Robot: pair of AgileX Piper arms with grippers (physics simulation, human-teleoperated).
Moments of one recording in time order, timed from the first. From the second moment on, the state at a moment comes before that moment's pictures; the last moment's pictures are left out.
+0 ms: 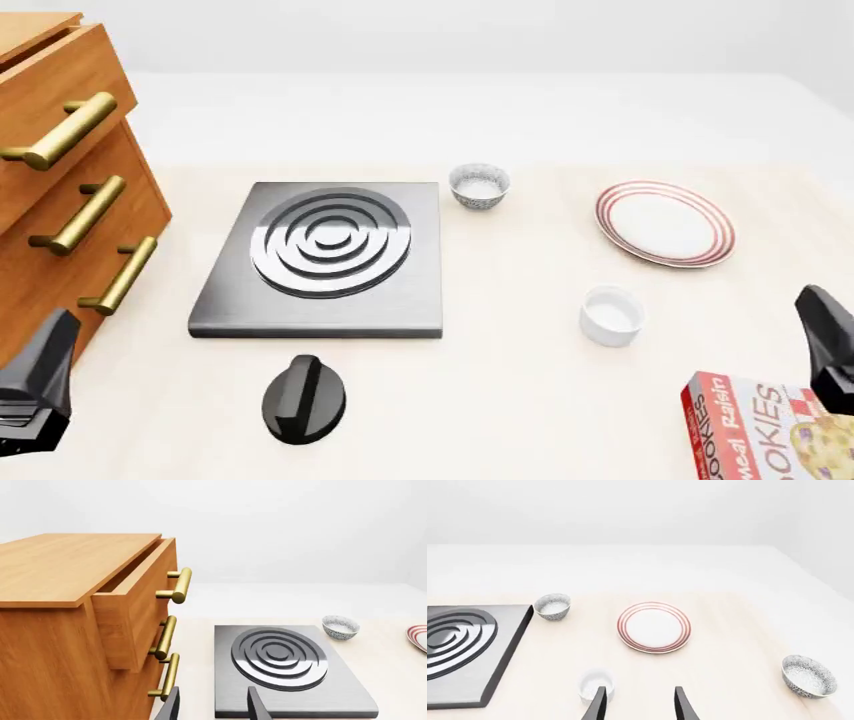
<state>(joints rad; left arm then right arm) 0.00 0.01 0.00 0.00 0.00 -0.07 0.16 -0.20 0.22 -0.03</state>
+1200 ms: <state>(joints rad) 0.00 0.01 0.00 0.00 0.00 -0.47 0.82 -0.67 0.39 -0.05</state>
